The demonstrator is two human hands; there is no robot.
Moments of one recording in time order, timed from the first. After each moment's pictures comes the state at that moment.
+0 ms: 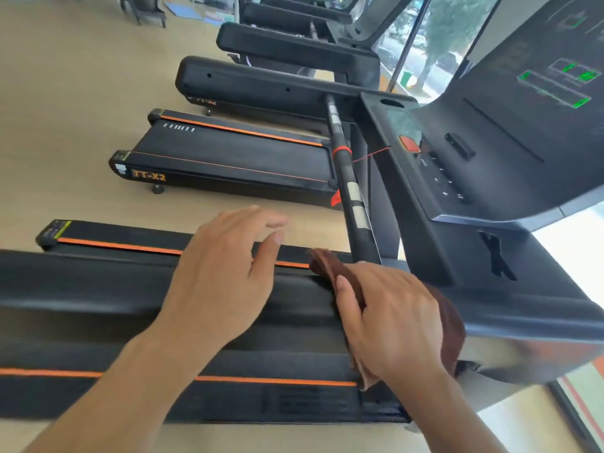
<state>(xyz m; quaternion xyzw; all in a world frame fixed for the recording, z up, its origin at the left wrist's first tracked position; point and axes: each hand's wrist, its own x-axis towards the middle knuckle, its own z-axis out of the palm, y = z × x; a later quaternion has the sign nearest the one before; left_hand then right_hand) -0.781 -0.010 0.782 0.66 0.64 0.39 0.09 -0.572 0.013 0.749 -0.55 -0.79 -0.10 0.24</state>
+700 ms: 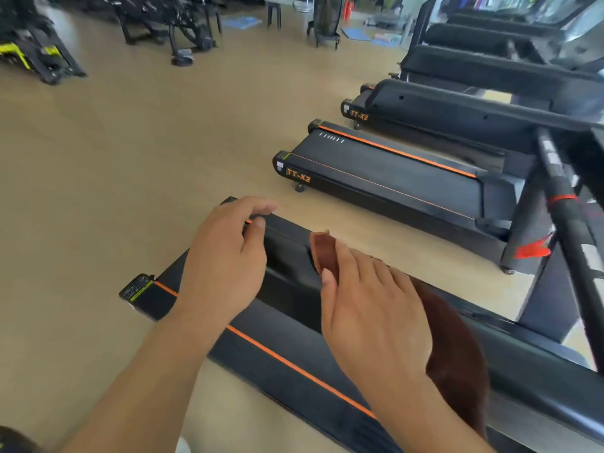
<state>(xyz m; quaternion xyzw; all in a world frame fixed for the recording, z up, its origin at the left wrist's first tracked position) -0.979 -0.093 0.755 0.39 0.78 0.48 0.06 -0.816 -0.022 0.724 -0.38 -0.90 -0.08 0.20</state>
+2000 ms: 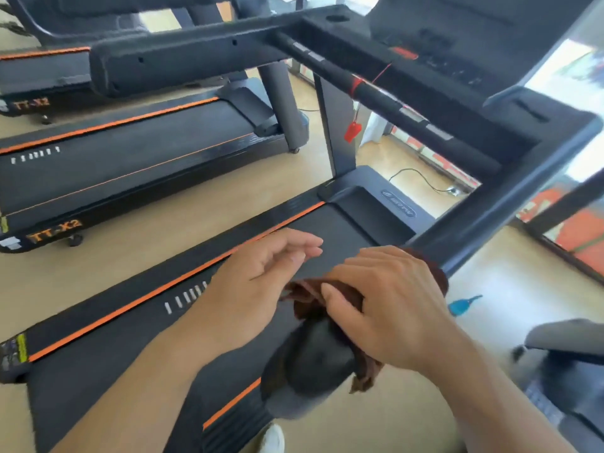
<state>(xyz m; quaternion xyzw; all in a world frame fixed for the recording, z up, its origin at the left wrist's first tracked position) -1.119 0.066 0.746 0.75 0.33 0.23 0.53 -0.946 -0.032 0.753 -0.70 -0.70 0.02 0.12</state>
